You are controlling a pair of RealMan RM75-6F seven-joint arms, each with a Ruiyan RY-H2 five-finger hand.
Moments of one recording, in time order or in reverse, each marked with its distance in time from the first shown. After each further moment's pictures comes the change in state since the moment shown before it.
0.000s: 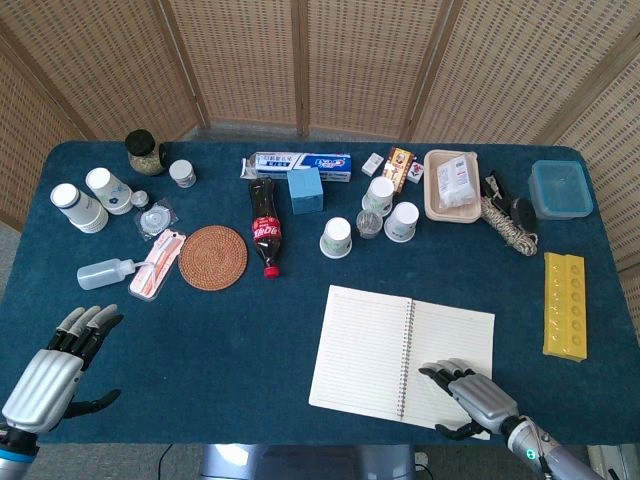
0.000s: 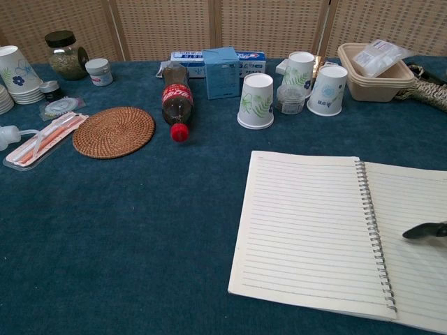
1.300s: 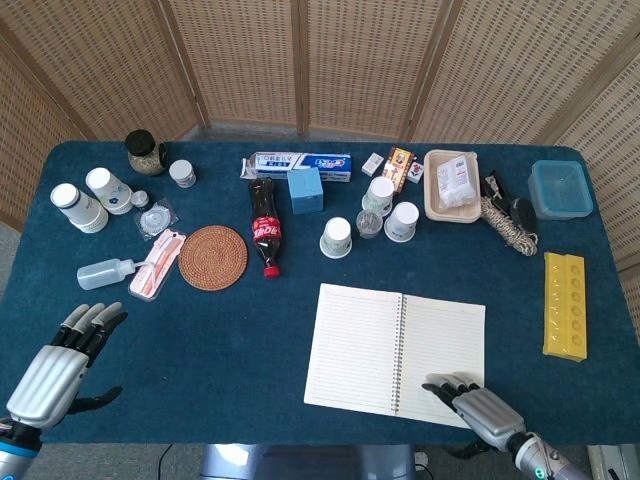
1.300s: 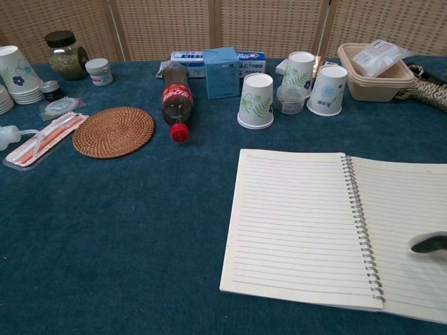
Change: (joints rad) left arm -0.016 0.007 -0.012 -0.005 -0.014 -0.025 0.032; right arm -0.006 0.059 -0.017 -0.097 -0.046 0.026 -0.042
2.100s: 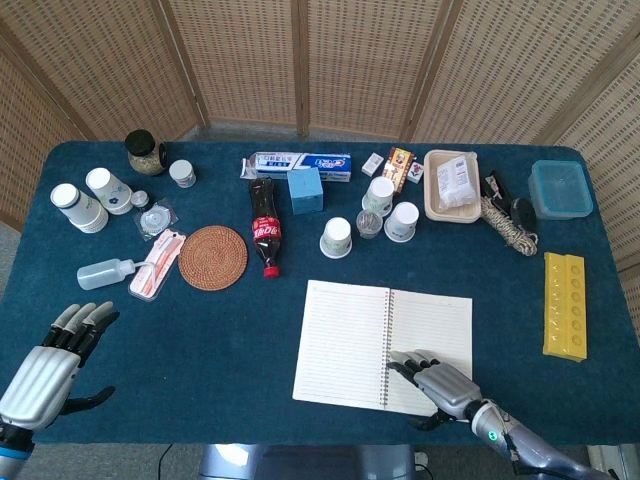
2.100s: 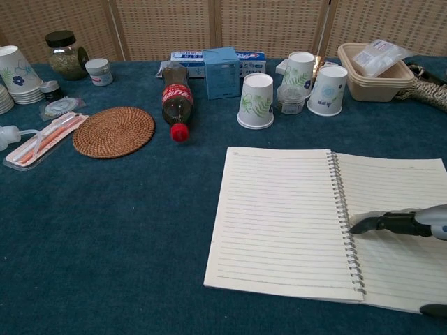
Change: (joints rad) left arm 0.009 0.016 0.000 0.001 -0.004 0.010 0.002; right arm 0.108 -0.111 0.117 -0.006 0.208 -0.148 -0.117
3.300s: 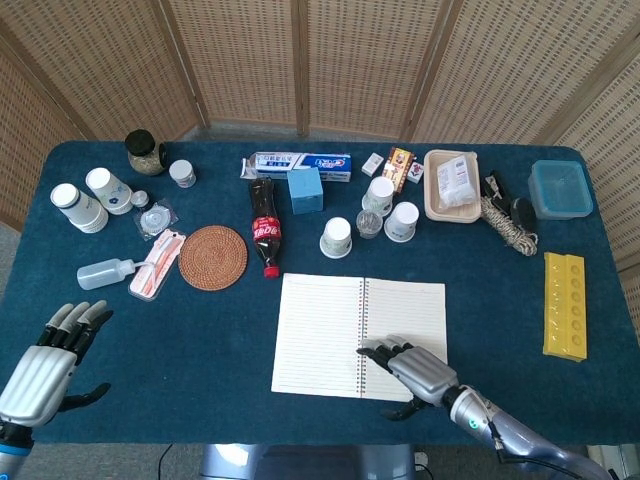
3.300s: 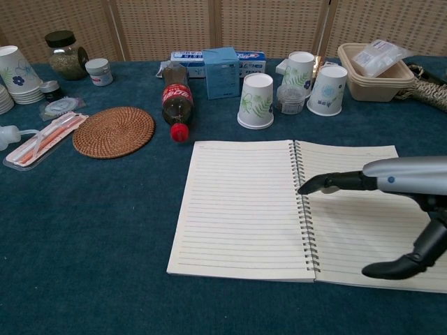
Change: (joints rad) left arm 0.013 -0.052 -0.014 0.070 -0.028 0.012 0.011; right arm 0.037 -0.021 0.187 -0.077 0.040 -0.085 -0.037
